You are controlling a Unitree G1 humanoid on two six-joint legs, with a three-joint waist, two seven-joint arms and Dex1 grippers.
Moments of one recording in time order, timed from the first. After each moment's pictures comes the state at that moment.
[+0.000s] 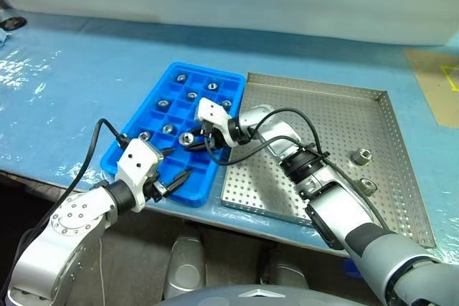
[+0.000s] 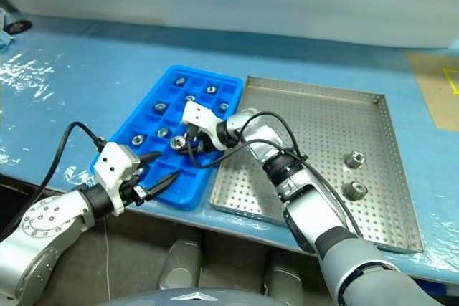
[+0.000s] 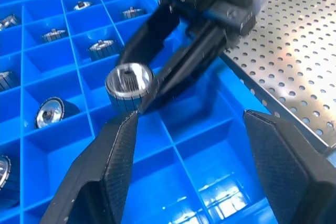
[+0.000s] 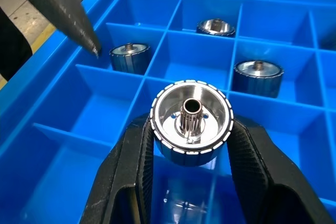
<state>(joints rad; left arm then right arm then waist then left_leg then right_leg) 0.15 0.58 0.13 -0.83 -0.43 0.73 -0.53 -0.90 -0.11 0.44 0.49 0.04 0.36 1.09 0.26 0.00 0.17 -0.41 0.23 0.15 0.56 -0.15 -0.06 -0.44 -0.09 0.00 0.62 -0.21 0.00</state>
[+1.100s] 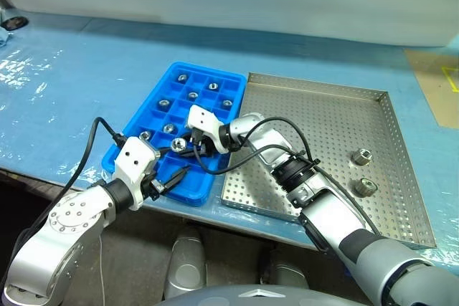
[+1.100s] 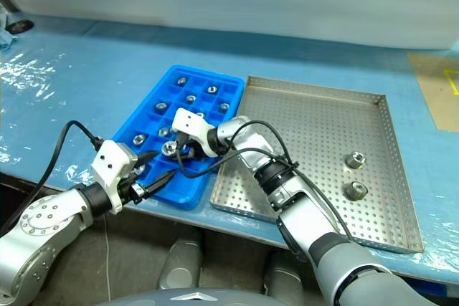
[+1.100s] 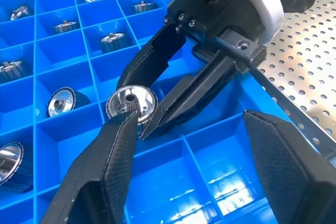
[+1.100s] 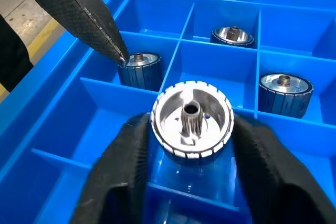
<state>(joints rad) 0.15 0.61 0.14 -0.82 -0.47 0.75 -0.48 -0.86 -0.05 0.45 0.47 0.00 0.36 1.02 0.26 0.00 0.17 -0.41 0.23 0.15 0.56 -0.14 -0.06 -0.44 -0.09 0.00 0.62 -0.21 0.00</state>
